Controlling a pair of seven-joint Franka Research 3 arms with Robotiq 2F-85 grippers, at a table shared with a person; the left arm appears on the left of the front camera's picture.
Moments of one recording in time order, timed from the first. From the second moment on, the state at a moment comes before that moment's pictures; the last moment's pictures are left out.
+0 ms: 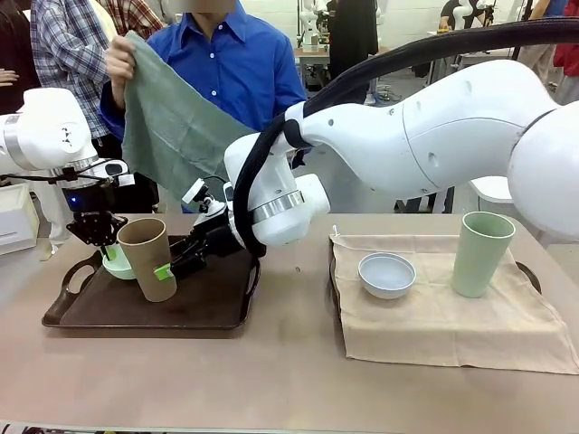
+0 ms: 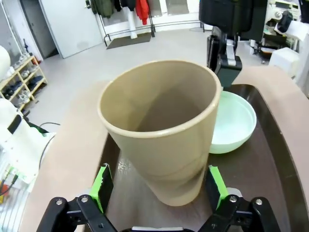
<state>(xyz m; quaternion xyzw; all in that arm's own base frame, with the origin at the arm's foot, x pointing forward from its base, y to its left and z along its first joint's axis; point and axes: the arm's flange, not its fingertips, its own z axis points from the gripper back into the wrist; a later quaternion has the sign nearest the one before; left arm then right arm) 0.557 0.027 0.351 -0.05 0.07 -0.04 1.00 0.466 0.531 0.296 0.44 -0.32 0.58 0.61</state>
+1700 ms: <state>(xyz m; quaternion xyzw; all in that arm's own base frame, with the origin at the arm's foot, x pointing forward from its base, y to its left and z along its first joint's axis) 0.557 0.029 0.350 -0.05 0.07 -0.04 1.00 0.486 0.574 0.289 0.36 -0.31 0.71 0.52</state>
